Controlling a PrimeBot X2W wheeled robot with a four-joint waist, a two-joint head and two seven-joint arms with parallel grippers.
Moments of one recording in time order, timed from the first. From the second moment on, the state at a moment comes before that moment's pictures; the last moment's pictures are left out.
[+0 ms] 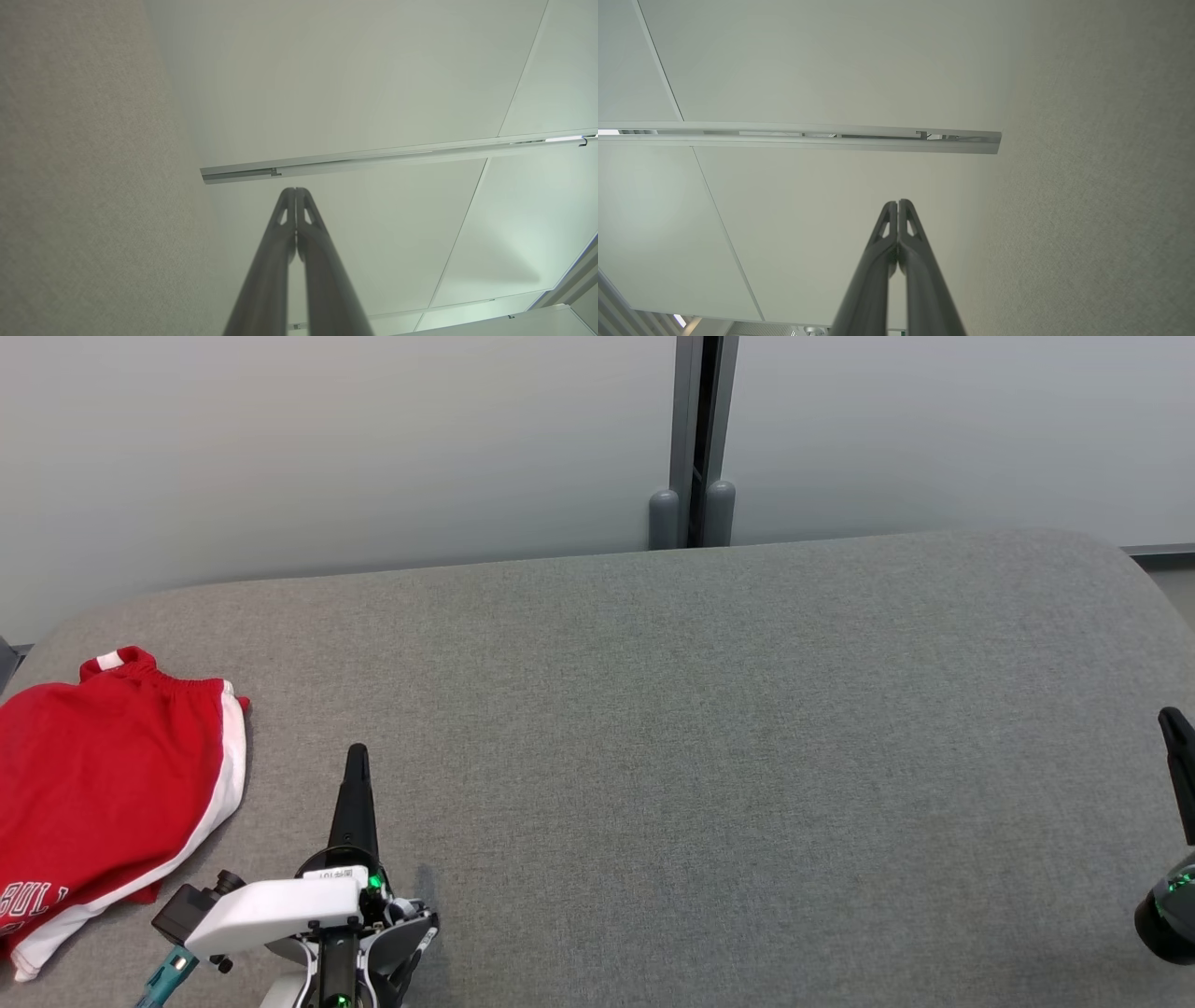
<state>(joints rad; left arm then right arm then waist) -0.16 0.05 -0.24 0.28 -1.66 -0.13 -0.26 -0.30 -0.12 -0.47 0.45 1.56 0.13 0.49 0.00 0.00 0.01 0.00</state>
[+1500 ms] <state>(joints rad) -0.18 0.11 -0.19 0.20 -1.08 -0.10 -0.26 -0.24 -0.14 -0.23 0.26 0.96 0.13 0.16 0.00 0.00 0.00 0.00</state>
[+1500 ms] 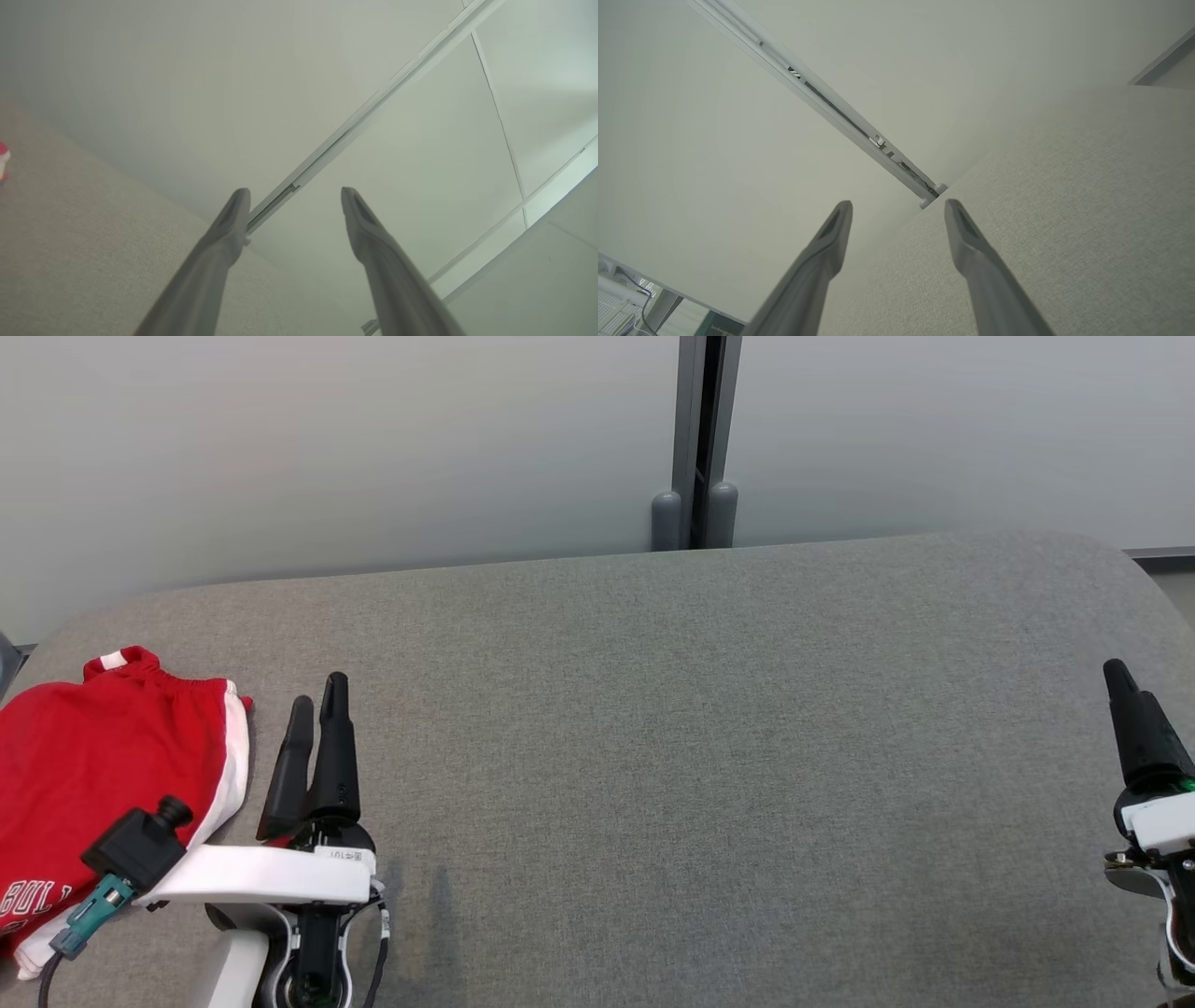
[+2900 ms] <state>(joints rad) -0.14 0.18 -0.16 0.18 -0.55 0.05 -0.14 -0.18 -0.12 -0.05 0.21 0.33 0.13 -0.07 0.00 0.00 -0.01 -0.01</state>
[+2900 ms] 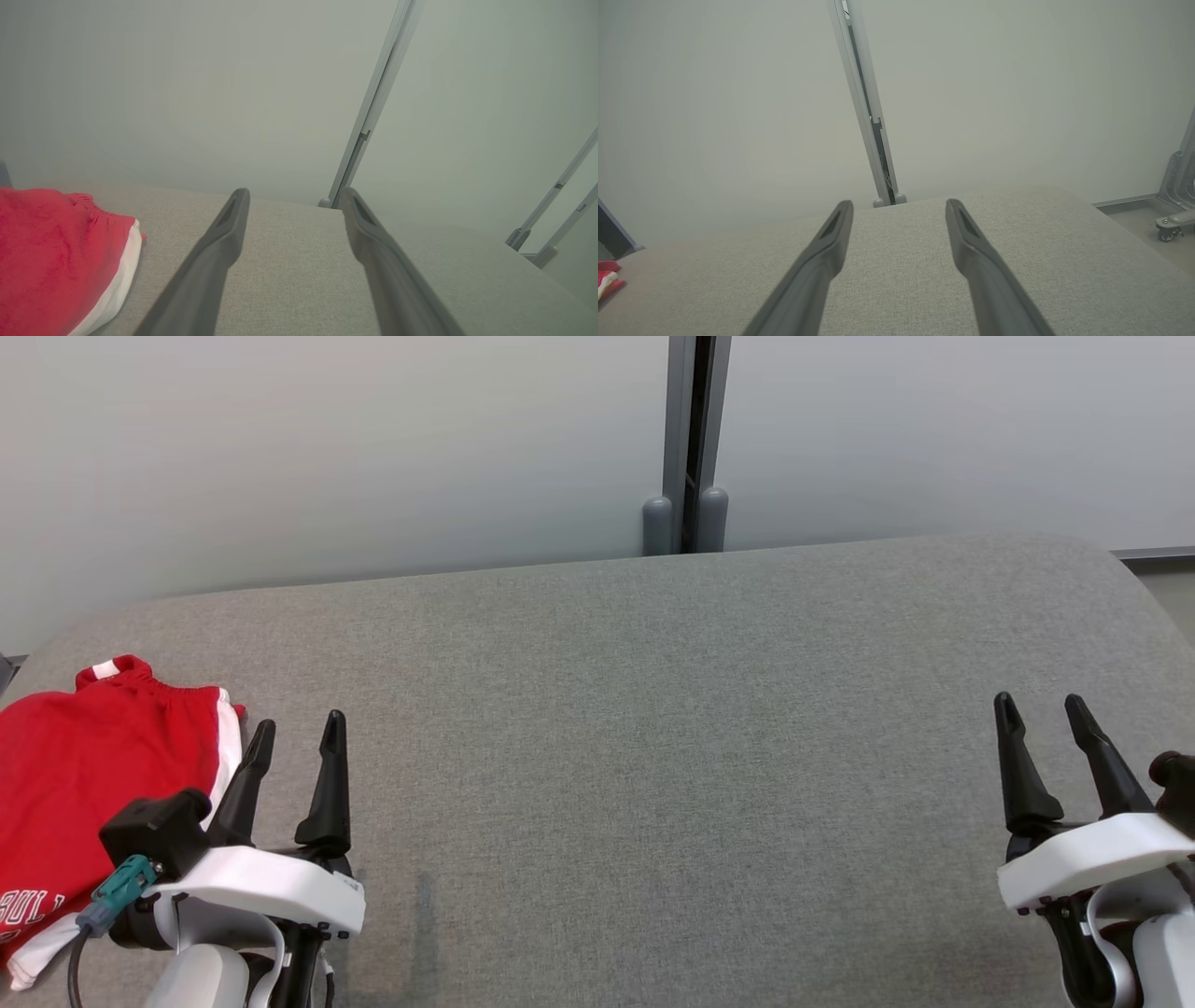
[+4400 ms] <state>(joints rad) -0.08 0.22 -0.14 0.15 -0.30 0.11 -0.09 -0.15 -0.08 0.01 0.24 0.17 0.13 -0.19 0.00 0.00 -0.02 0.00</state>
